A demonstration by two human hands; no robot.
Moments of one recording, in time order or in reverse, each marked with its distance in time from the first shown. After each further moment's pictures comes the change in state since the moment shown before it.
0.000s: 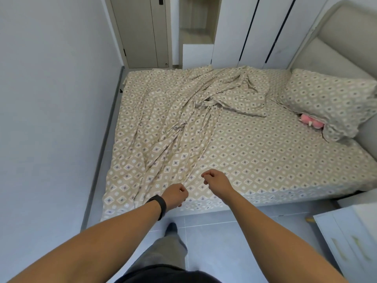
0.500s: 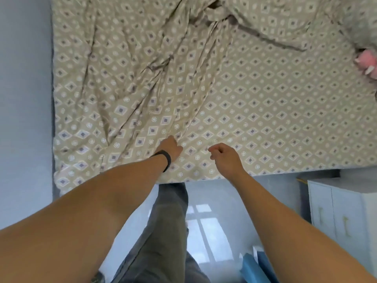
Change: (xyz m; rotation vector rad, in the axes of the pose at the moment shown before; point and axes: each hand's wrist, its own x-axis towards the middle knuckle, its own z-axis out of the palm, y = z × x) left_hand 0.381 0.022 0.025 0.194 -0.029 -0.309; right_hand 0.284 0.064 -0.051 -0.094 -0.065 0.334
